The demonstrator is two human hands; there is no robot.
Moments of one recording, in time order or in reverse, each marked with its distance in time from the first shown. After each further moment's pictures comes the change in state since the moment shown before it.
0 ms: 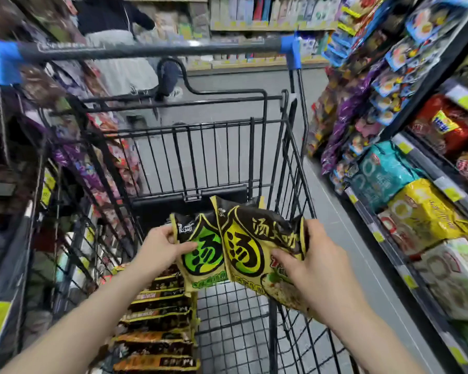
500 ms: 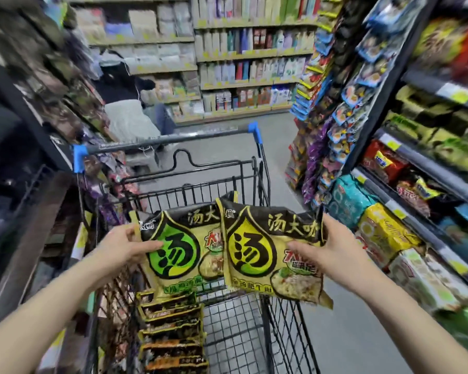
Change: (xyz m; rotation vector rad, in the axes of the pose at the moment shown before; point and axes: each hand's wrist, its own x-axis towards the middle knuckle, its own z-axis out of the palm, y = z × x) left_hand -0.103 0.137 -0.116 -0.015 -0.042 0.009; right_hand -0.065 -0.031 -0.146 0.263 0.044 -0.137
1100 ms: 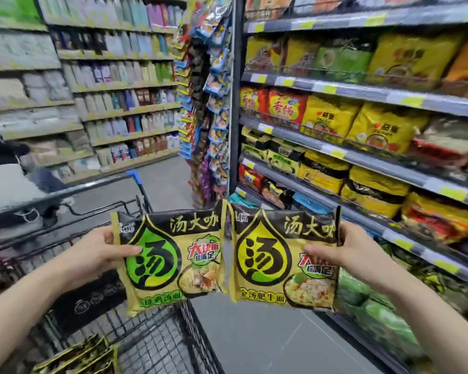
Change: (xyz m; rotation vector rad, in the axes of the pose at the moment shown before) left_hand -0.127 0.121 0.137 0.031 -0.535 0.265; right_hand -0.248 0.039 -0.211 0.186 0.336 0.200
